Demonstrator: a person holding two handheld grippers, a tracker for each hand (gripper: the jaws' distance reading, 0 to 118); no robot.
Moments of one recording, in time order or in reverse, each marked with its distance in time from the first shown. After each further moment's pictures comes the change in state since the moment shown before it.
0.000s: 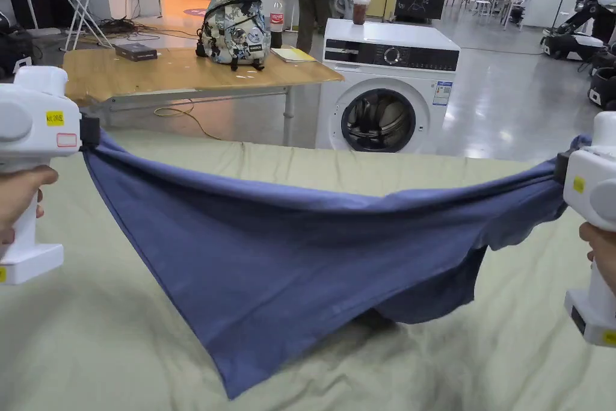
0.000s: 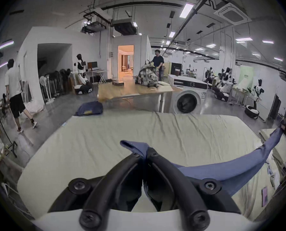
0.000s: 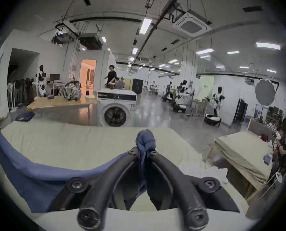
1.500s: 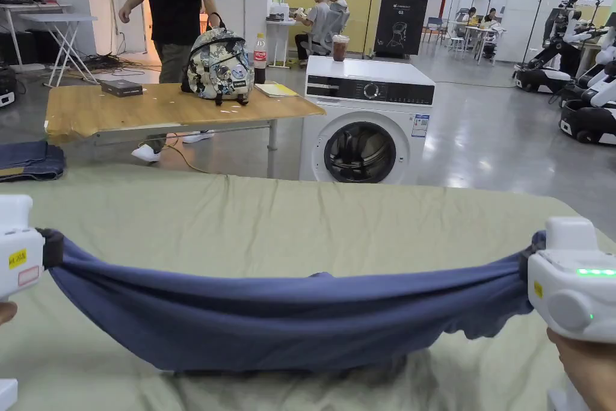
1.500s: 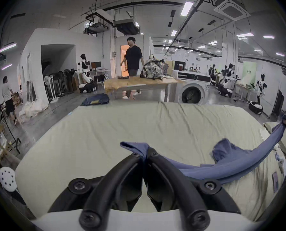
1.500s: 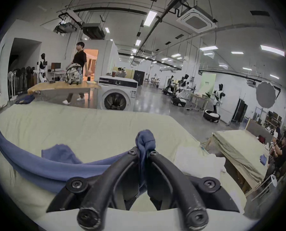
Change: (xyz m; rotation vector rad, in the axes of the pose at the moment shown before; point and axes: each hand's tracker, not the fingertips) left arm -0.019 -0.128 0.024 -0.030 0.028 -0.009; right arm 0.005 -0.099 0.032 -0.101 0.009 0.073
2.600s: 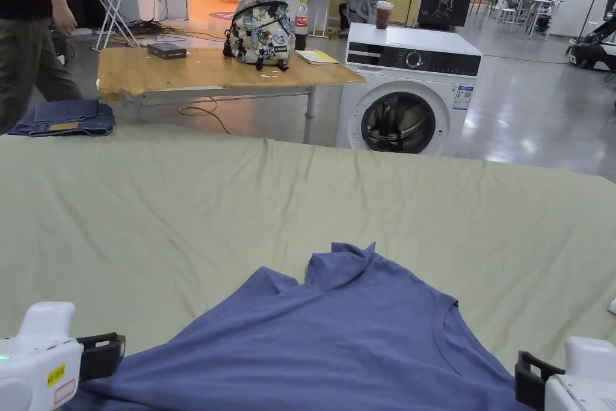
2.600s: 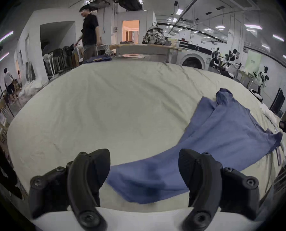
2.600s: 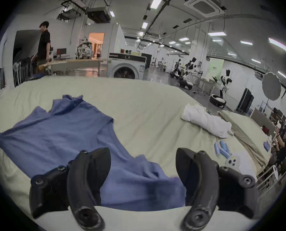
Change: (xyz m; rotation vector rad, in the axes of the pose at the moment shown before) left arm 0.009 -0.162 0.047 -0.213 -0.010 0.029; right arm -0.032 -0.131 0.080 -0.137 0.090 0.007
